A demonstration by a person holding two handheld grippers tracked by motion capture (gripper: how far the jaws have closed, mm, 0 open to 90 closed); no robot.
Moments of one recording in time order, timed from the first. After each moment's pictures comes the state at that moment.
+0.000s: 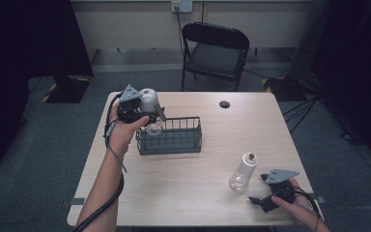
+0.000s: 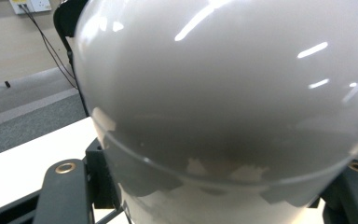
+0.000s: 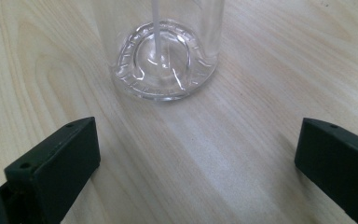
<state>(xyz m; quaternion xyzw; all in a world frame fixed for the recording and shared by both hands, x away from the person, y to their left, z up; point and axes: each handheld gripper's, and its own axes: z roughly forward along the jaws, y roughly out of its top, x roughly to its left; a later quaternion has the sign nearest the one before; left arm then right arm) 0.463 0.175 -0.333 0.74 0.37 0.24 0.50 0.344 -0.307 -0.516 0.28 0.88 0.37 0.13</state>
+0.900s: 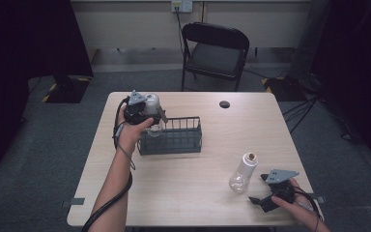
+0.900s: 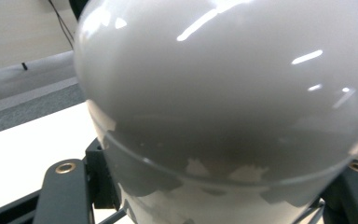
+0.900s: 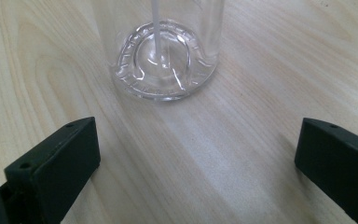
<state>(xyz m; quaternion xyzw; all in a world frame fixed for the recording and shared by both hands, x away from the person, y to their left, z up) 0.490 0.172 -0.375 0.74 0.40 0.25 0.48 0.344 -0.307 -0.516 0.28 0.88 0.37 0.13</state>
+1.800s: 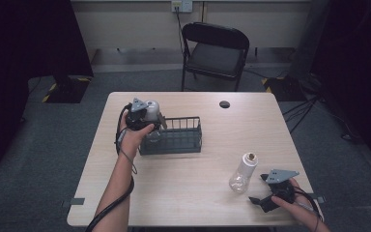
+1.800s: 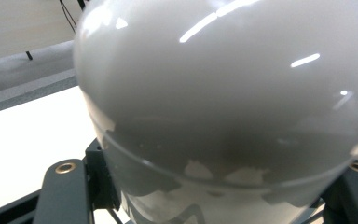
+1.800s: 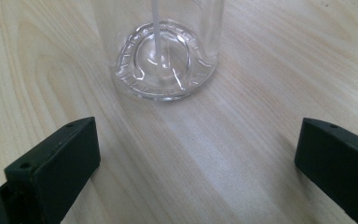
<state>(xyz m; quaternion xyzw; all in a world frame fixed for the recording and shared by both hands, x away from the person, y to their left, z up) 0.491 0.173 -0.401 0.75 0.41 0.25 0.46 0.344 -0.307 -0.516 0.28 0.88 0.37 0.13</state>
